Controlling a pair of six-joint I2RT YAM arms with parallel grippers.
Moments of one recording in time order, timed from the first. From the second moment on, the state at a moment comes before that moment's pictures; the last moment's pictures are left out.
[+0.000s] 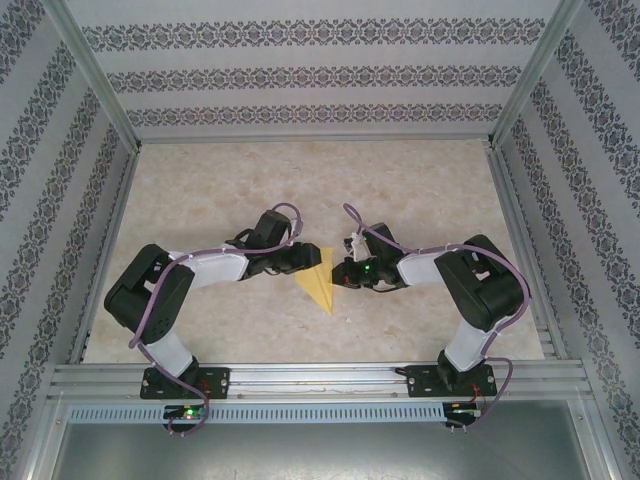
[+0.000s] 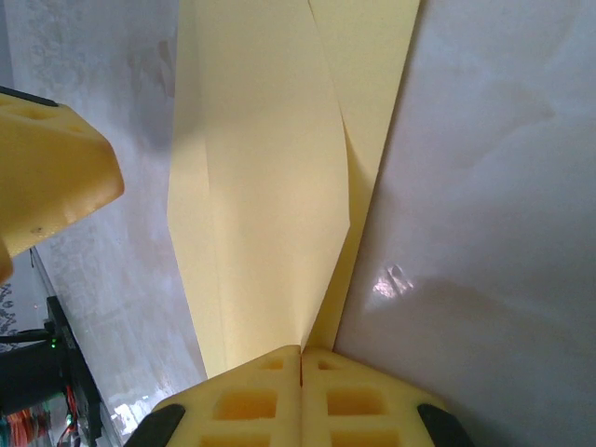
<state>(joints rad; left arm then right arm) -0.56 1.68 0.83 0.03 0.43 -0.79 0.51 1.75 0.65 0.15 -0.68 0.65</state>
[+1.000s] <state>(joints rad) -0.56 1.85 0.91 0.02 0.50 -0.78 0.51 1.76 0.67 0.13 -0.68 0.66</state>
